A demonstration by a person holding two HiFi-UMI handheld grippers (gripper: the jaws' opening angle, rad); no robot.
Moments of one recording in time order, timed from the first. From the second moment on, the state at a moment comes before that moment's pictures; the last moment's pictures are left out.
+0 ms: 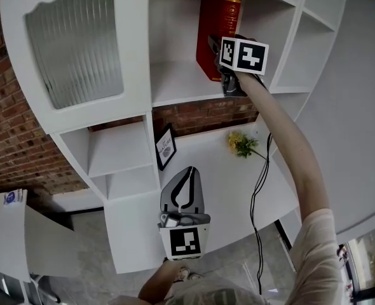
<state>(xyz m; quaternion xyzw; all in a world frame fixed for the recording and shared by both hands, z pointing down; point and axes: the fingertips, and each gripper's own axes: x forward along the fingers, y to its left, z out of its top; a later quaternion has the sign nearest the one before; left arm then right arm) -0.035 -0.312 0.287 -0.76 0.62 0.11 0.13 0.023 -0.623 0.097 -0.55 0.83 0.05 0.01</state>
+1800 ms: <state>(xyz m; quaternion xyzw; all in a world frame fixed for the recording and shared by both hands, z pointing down) 0.052 -0.255 0.240 -0.81 0.56 0.12 0.15 0.154 -0.271 0.239 -0.53 0.83 0.18 0.03</state>
